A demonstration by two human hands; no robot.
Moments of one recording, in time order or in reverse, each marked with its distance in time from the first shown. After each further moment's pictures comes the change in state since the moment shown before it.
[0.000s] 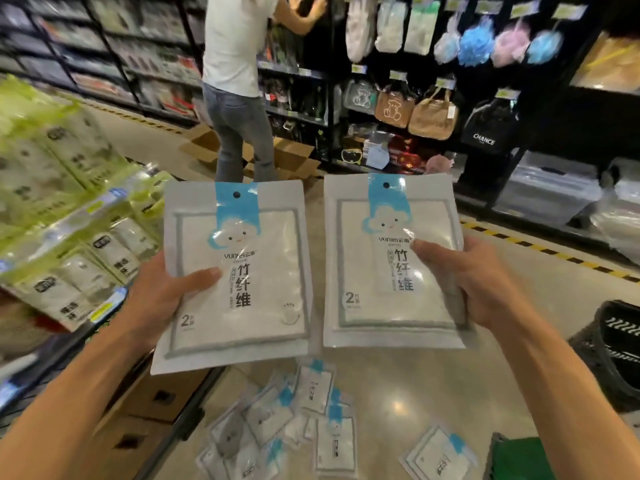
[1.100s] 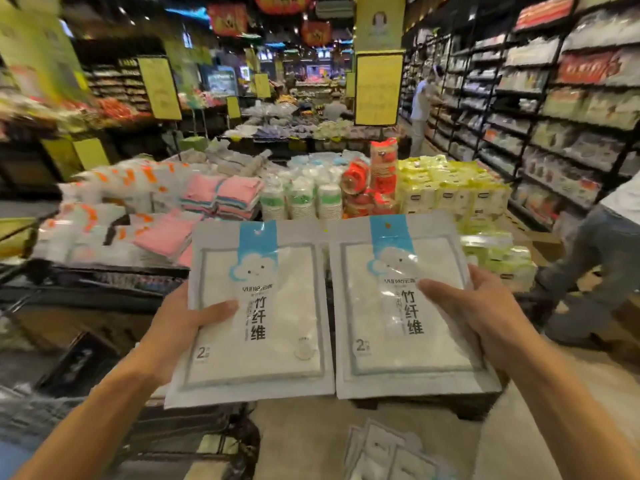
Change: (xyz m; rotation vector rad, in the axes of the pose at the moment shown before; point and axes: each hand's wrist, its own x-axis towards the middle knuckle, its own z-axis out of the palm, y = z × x) left_hand -0.566 0.016 -0.095 -0.192 1.080 0.104; right_hand -0.287 -0.026 0.224 -0.204 -1.184 -0.221
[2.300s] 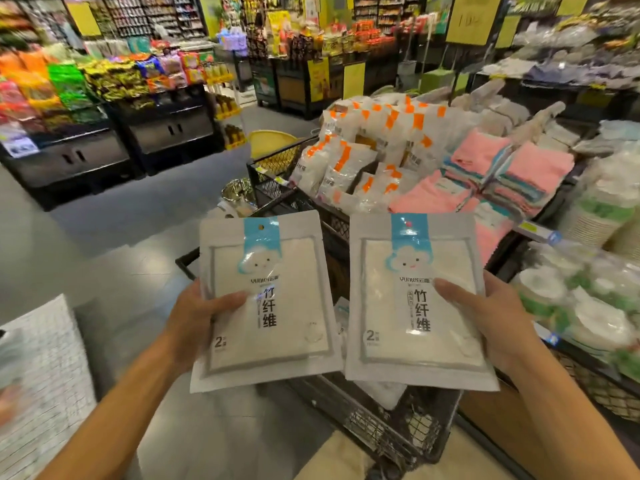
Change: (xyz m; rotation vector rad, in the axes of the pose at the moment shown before) left_hand 0.021 -0.063 -0.470 -0.132 0.727 -0.097; right_hand 0.195 0.111 0.570 0.005 -0.595 0.151
